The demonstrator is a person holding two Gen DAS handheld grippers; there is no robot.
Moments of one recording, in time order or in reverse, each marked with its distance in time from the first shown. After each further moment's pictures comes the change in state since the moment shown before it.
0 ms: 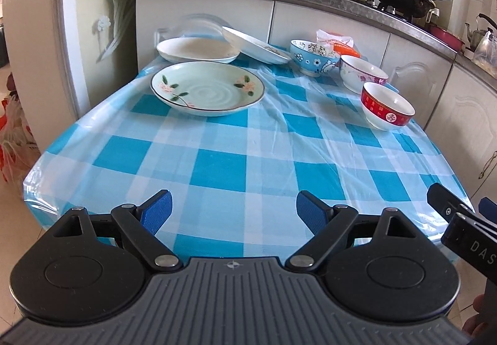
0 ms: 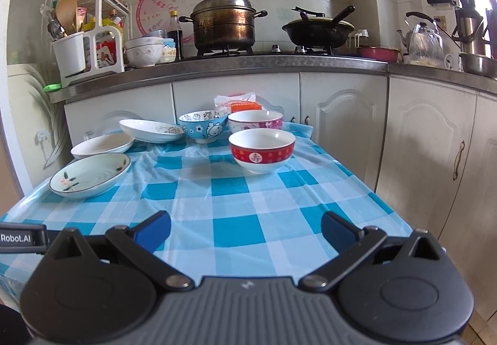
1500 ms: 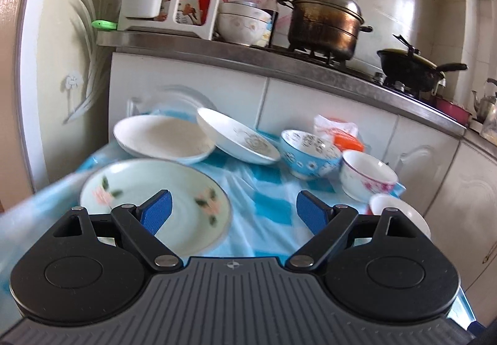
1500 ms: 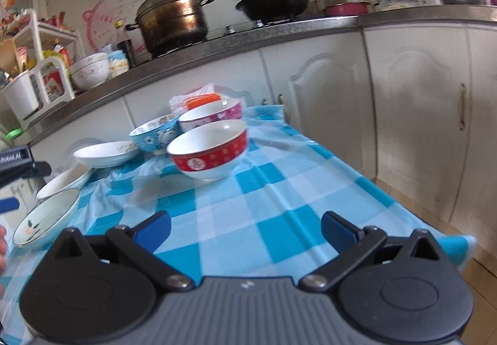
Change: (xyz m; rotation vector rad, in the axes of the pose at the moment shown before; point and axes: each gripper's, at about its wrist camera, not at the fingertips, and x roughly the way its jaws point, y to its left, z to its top) left arm 0.092 -0.027 0.095 -0.101 -0.275 -0.038; right arm 0.074 -0.073 0.008 0.208 0.044 0.033
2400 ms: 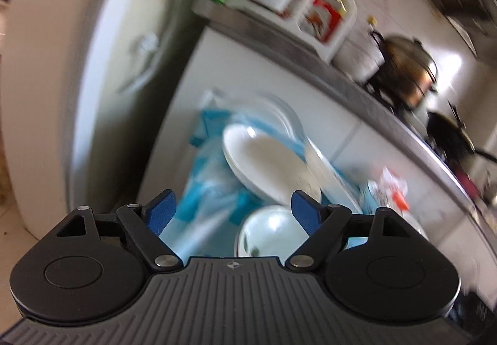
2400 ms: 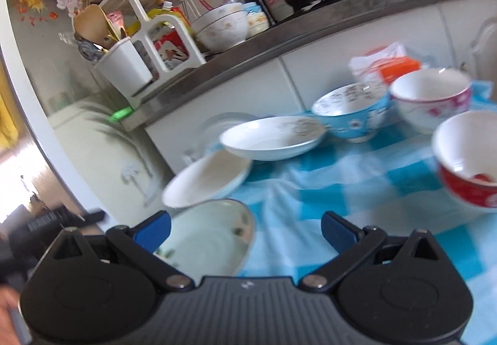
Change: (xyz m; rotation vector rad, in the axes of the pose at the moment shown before) left arm 0.048 0.188 0.047 -0.274 0.109 -0.054; right arm 0.118 0.164 0.045 0.024 0.174 0.512
